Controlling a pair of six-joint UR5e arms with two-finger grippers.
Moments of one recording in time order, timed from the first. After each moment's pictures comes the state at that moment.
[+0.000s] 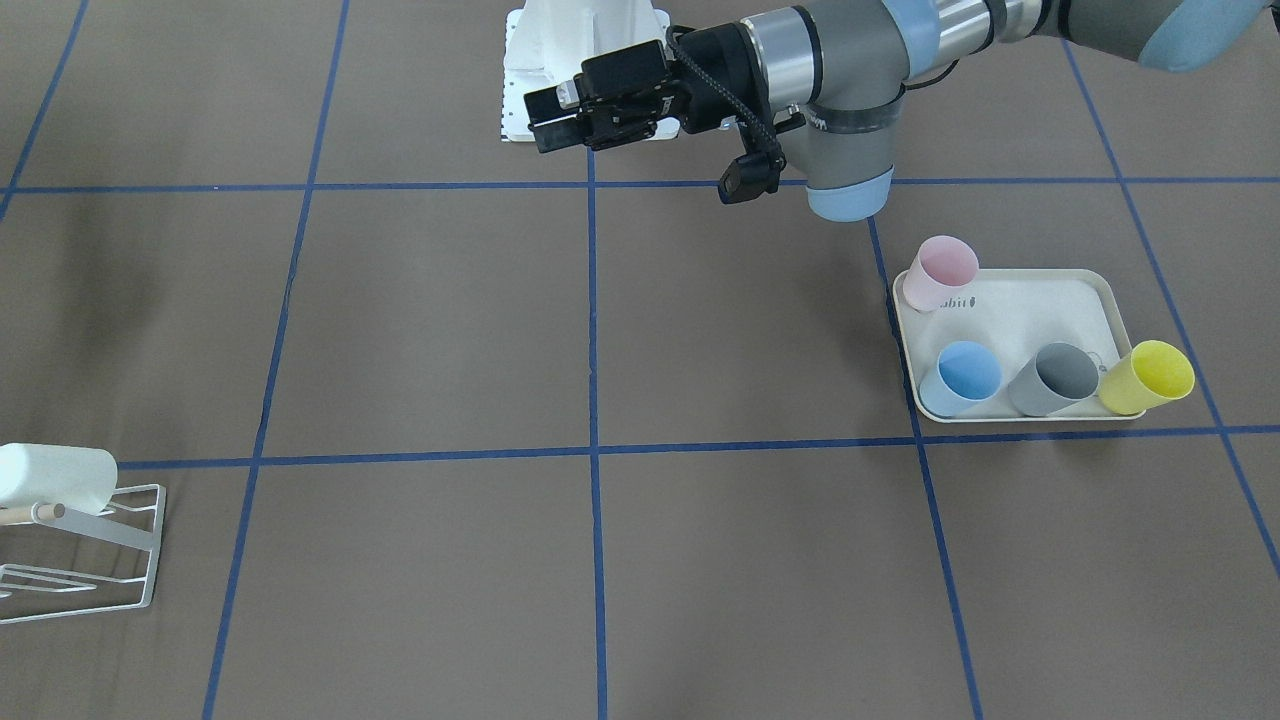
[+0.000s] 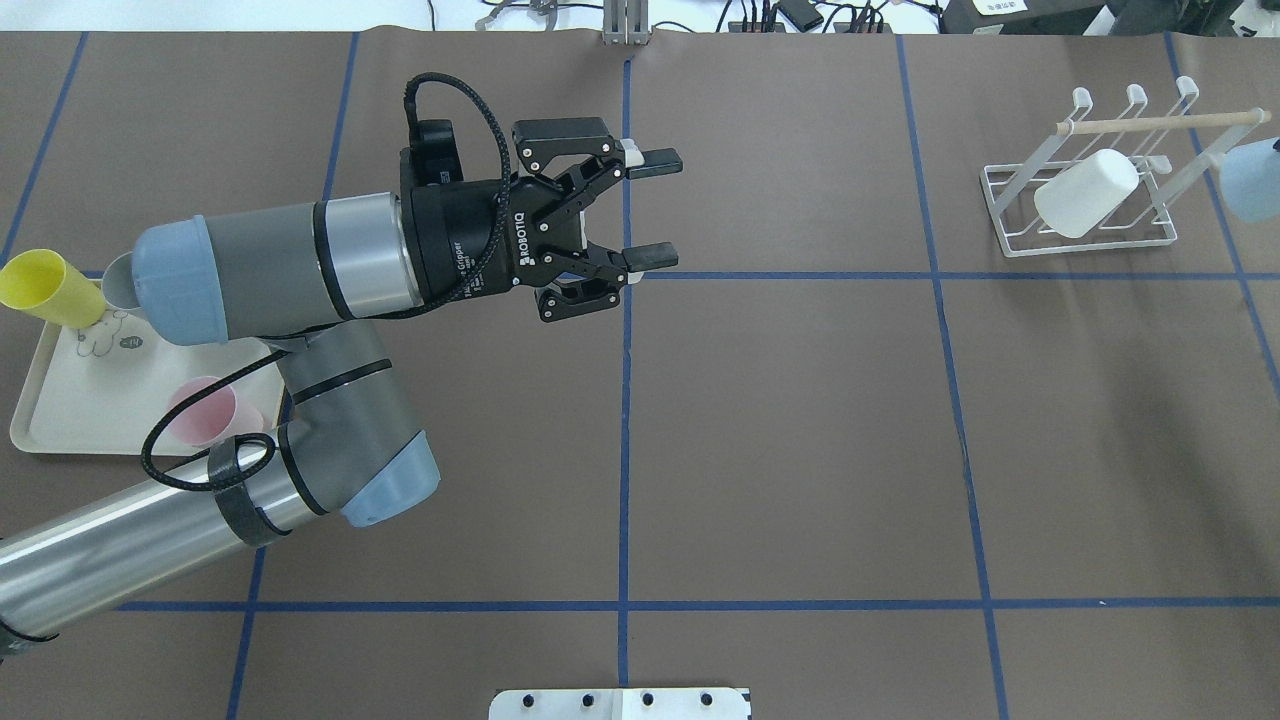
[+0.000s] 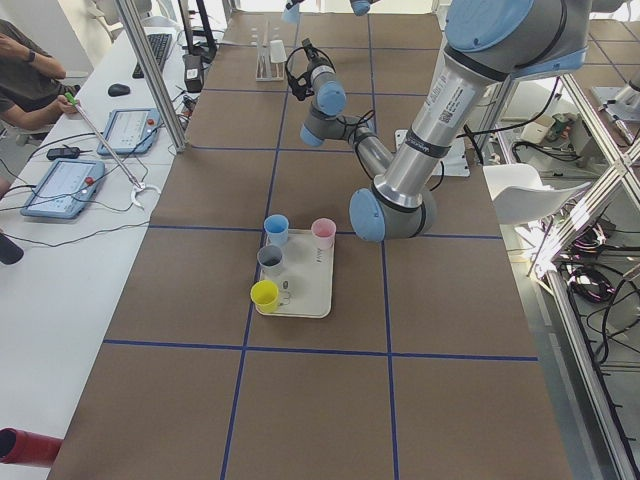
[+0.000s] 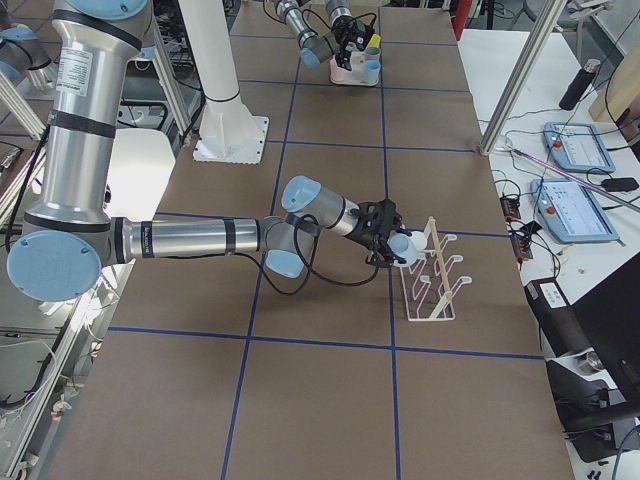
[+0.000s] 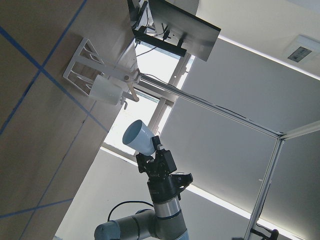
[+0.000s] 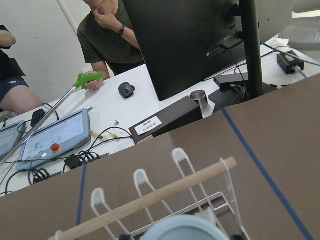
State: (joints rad) left arm -0.60 -2.23 -1.55 -3.20 -1.78 -2.38; right arm 1.17 -1.77 1.76 -0.44 1.61 1.19
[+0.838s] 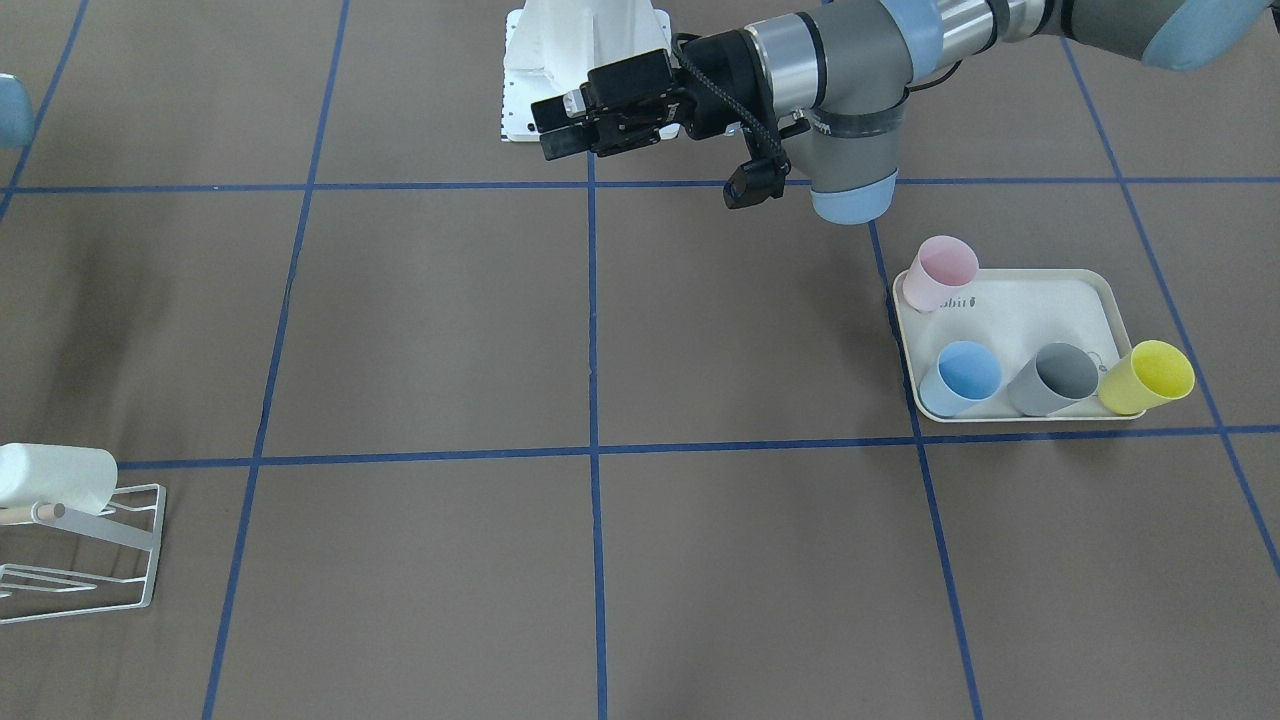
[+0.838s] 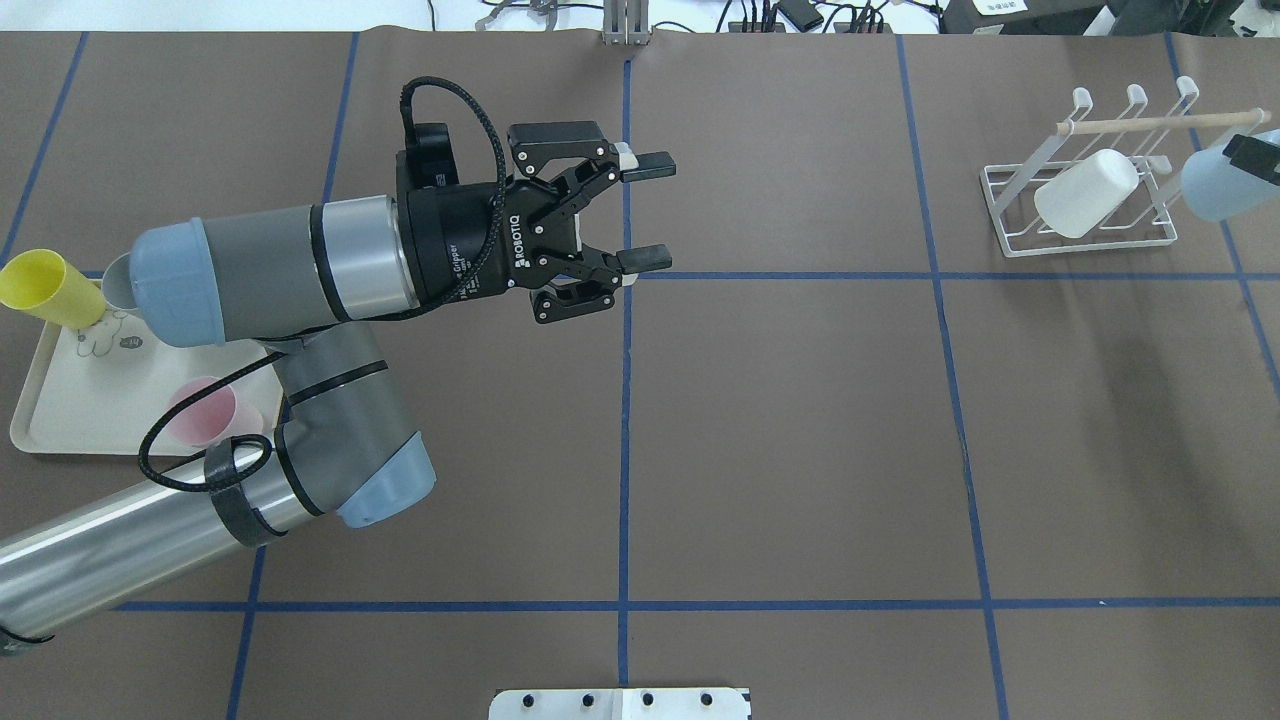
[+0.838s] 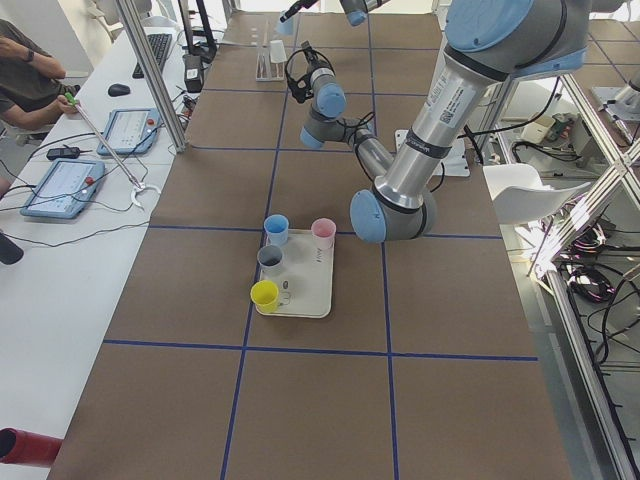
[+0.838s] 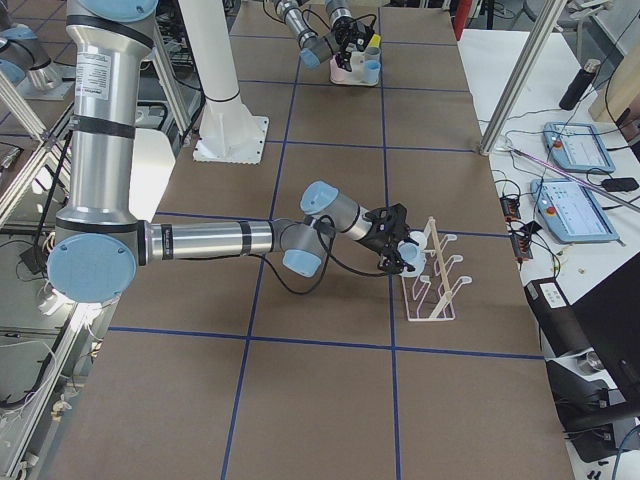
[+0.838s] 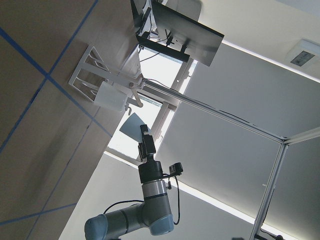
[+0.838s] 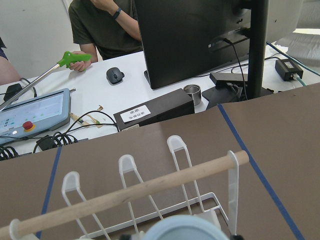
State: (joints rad) left arm -0.60 -2.22 -1.55 -3.20 -1.78 -2.38; right arm 1.09 -1.68 1.66 -0.49 1.56 1.13
